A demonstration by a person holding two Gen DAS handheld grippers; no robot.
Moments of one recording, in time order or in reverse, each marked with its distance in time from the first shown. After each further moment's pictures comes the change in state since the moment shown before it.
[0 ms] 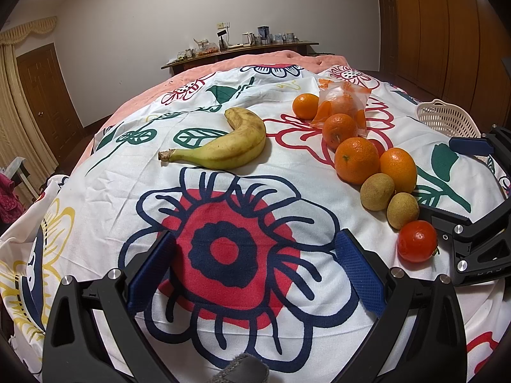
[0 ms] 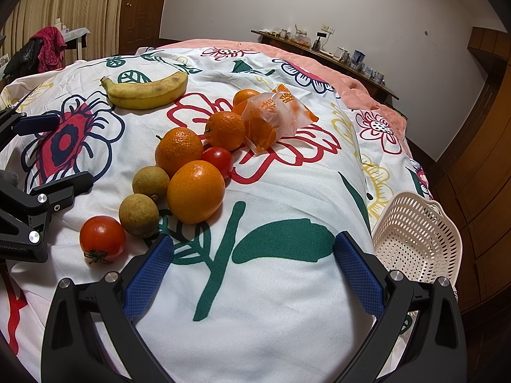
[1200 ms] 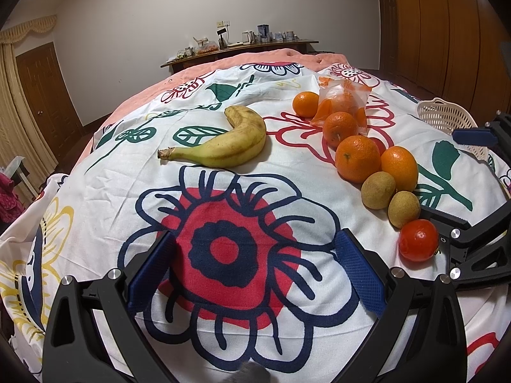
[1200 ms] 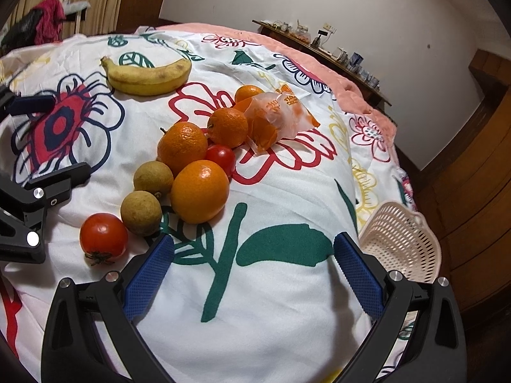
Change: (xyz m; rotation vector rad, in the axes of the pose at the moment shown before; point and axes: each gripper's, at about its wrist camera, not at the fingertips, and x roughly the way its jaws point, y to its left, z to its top) left arm 0.001 -0.002 -0.002 0.001 0.006 0.002; right arm -0.003 0.020 0.011 -0.108 0.059 -0.106
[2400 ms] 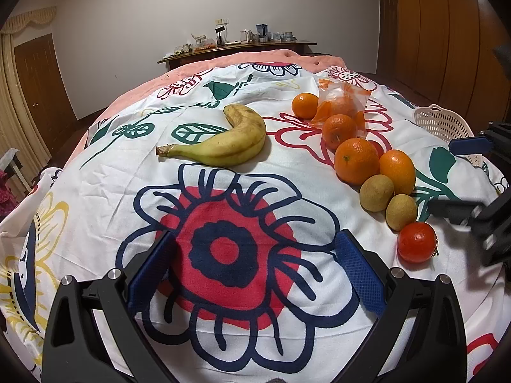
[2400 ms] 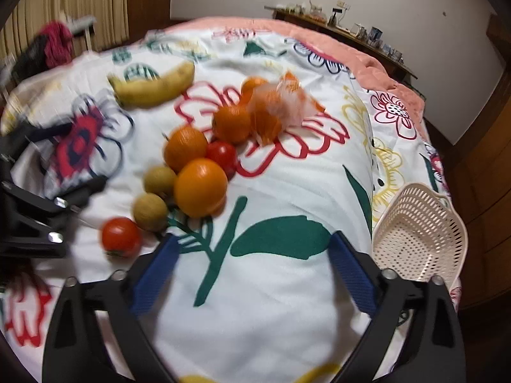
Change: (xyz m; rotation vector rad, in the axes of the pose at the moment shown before) left arm 0.000 -0.003 0.001 -0.032 0.007 -0.038; right arm -0.002 -0.036 0.004 0.121 0.045 0.235
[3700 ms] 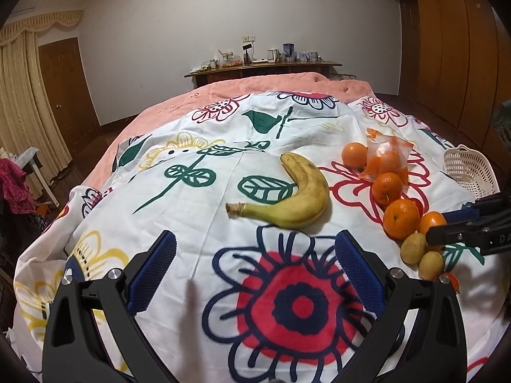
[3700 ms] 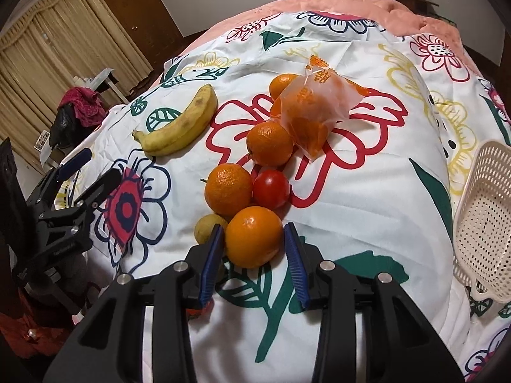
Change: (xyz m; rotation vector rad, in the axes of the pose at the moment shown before) left arm -0.009 0.055 0.044 -0.069 -0.075 0.084; right arm 0.036 -0.016 0.032 0.279 0.093 0.355
